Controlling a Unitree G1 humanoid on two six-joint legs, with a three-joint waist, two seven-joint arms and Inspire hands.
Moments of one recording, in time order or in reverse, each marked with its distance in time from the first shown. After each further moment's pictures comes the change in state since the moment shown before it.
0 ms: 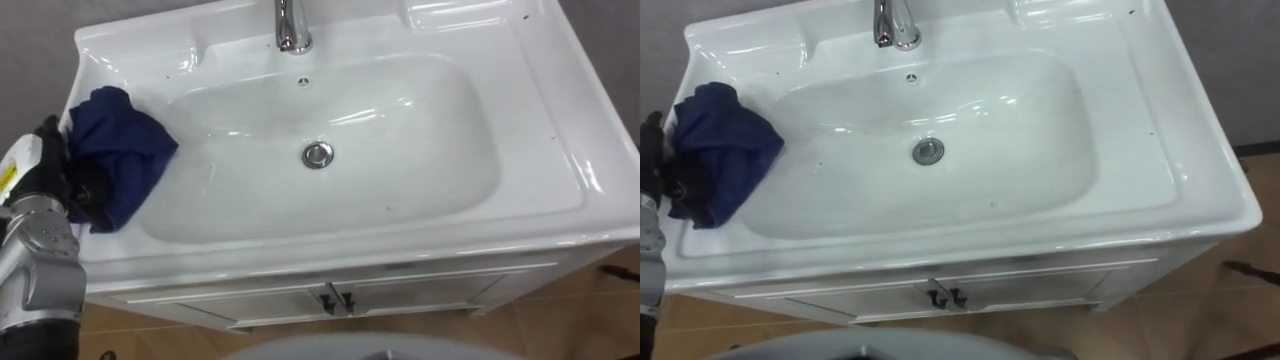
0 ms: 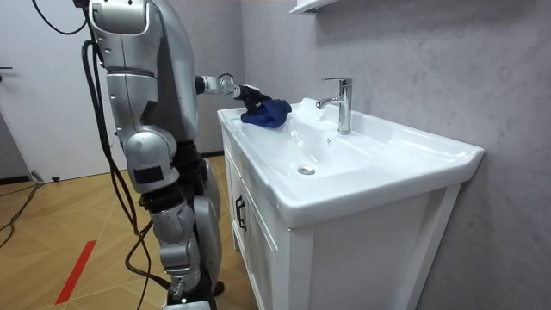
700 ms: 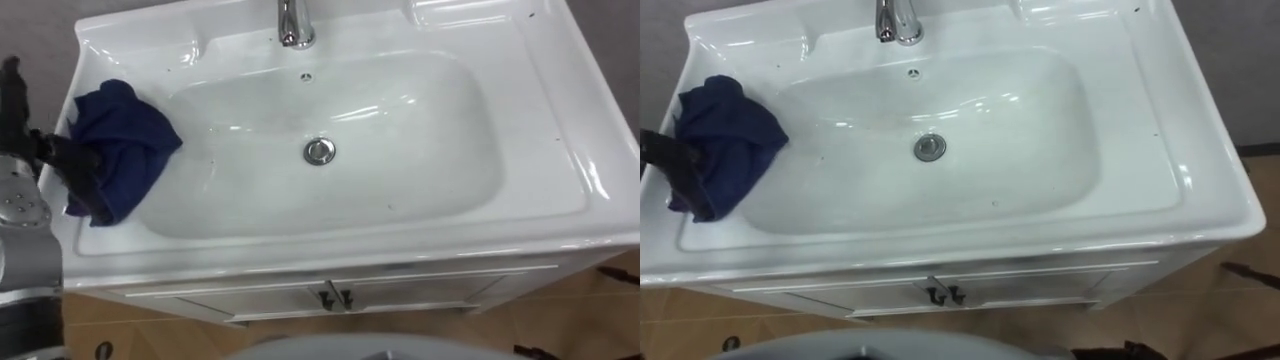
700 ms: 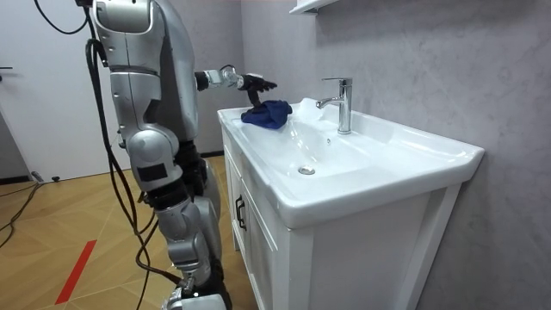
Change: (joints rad) left arm -0.071 0.014 0.133 -0.163 -0.028 -0.081 0.163; right arm 0.008 0.034 -0.009 -0.043 0.098 -0.080 -0.010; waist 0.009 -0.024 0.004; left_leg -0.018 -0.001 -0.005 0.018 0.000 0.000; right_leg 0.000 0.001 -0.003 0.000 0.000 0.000
